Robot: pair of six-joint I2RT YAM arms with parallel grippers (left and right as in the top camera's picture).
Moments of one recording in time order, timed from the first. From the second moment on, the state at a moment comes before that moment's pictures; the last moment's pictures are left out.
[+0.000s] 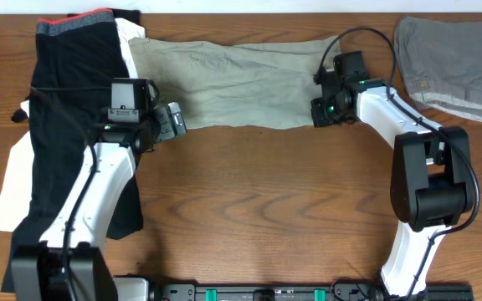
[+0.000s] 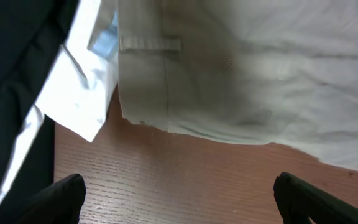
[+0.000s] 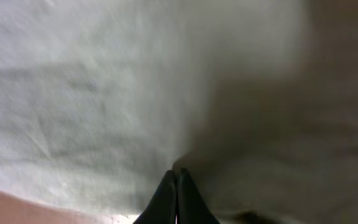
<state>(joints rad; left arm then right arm) -0.05 1.49 1.01 -0.51 0.04 -0.33 0.16 2.08 1.39 -0.57 -0.21 0.00</state>
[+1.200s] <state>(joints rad) -0.22 1.61 1.01 -0.18 0.07 -0.37 0.18 1.73 1.39 -0.92 -0.19 0.07</state>
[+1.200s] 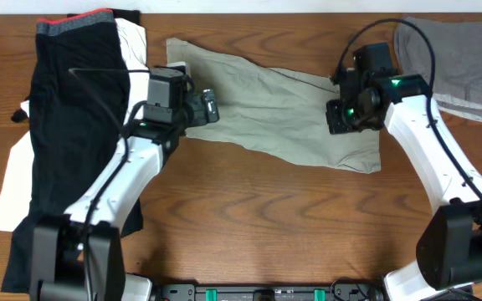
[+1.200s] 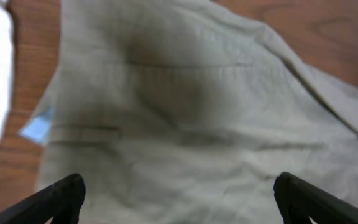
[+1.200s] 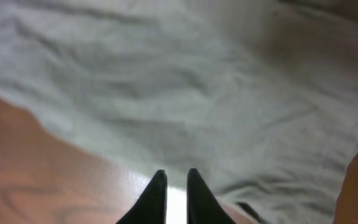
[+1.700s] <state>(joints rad) -0.23 1.86 1.01 -0.01 0.07 -0.72 0.18 1.91 1.39 -0.80 0.07 0.29</state>
